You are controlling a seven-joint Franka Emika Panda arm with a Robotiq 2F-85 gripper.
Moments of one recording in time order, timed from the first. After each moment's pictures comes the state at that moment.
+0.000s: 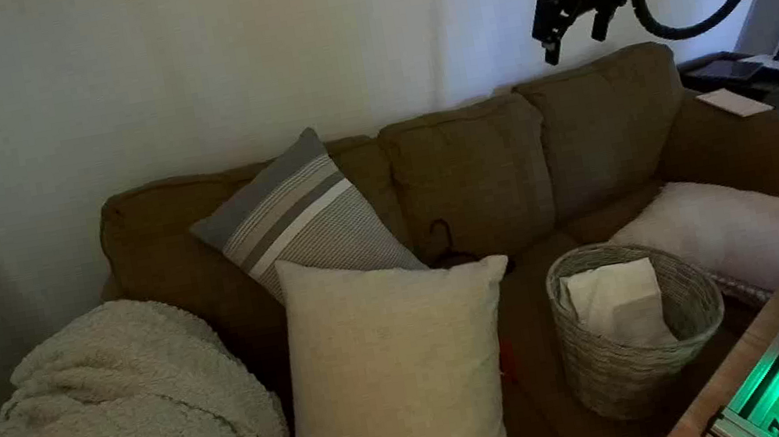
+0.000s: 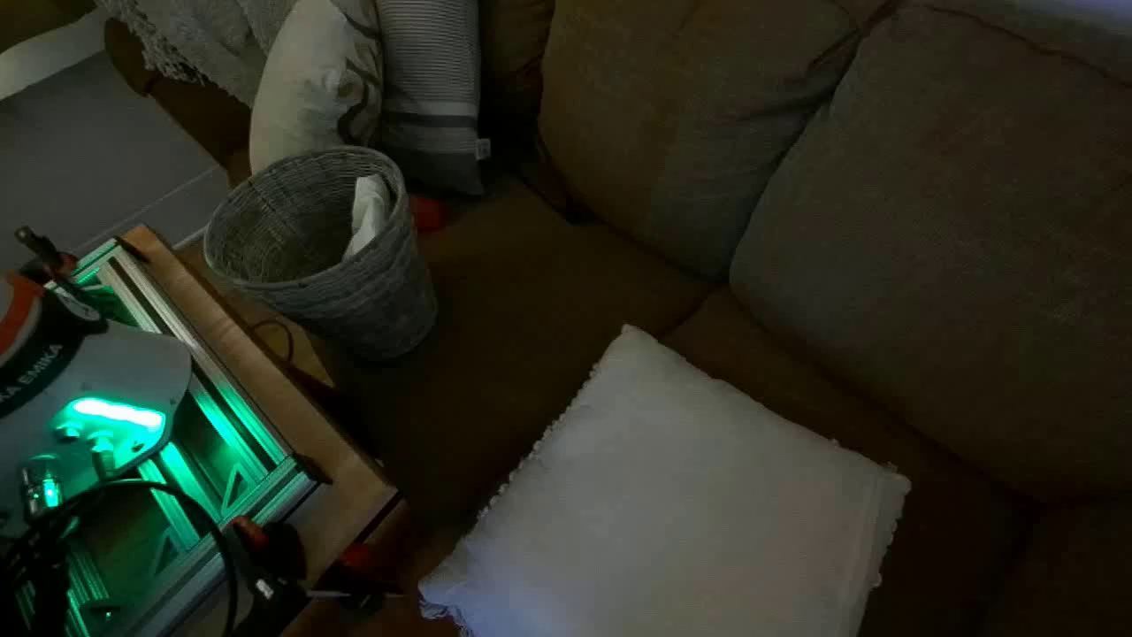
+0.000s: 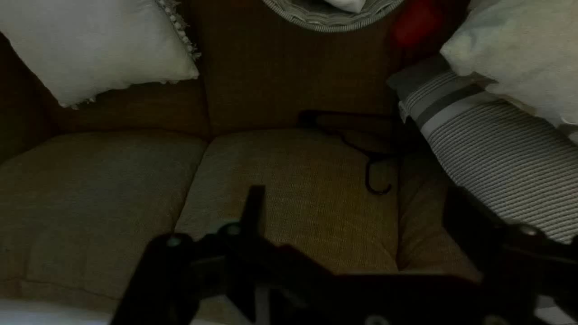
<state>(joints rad) -0.02 -0.40 0.35 -2.20 -0.15 1.88 0.51</state>
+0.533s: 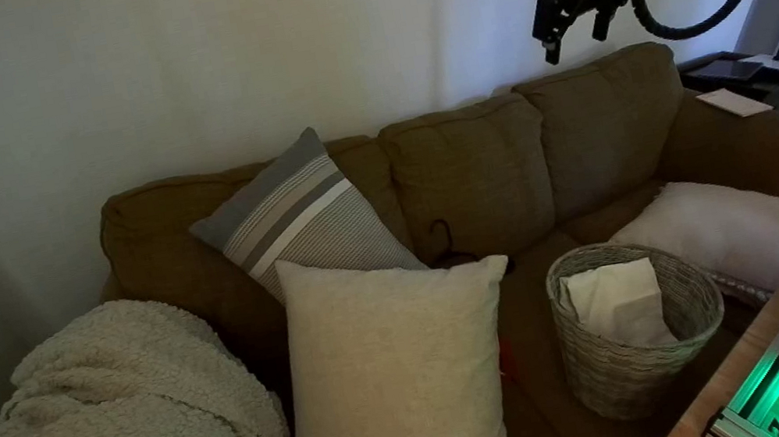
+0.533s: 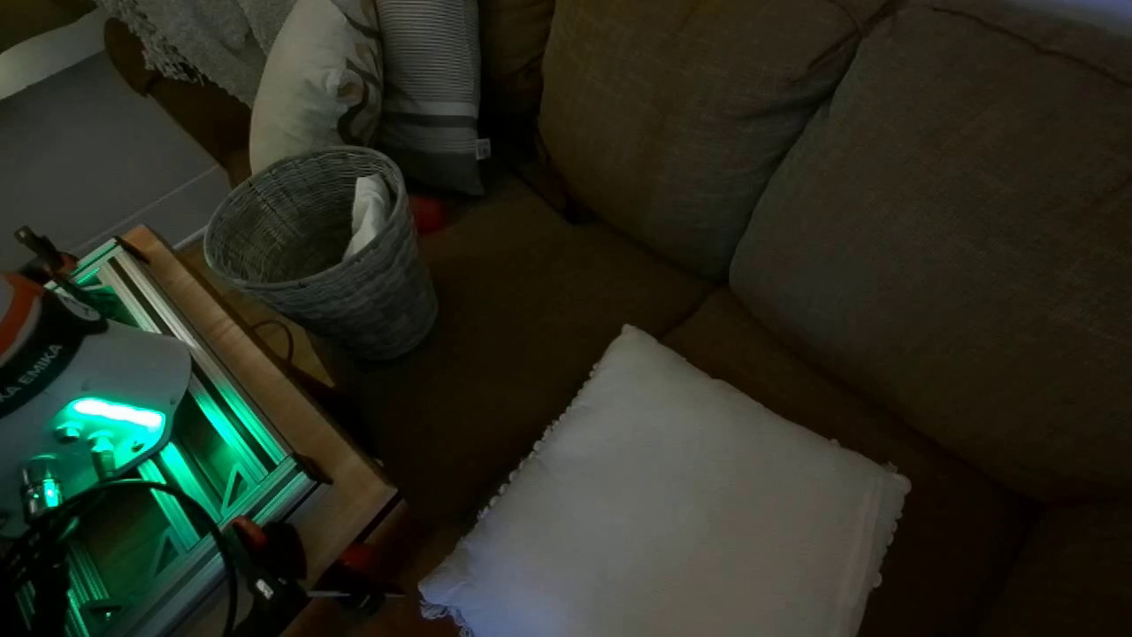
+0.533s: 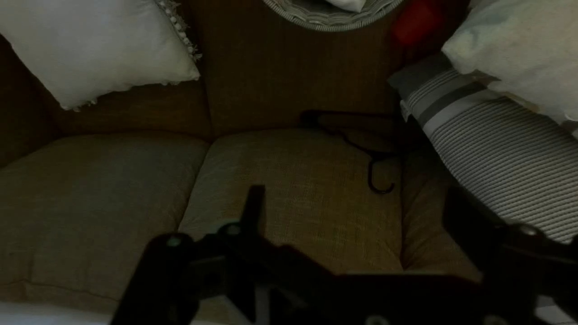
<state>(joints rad) -0.01 -0.40 0.34 -2.20 -0.16 1.88 0.52</state>
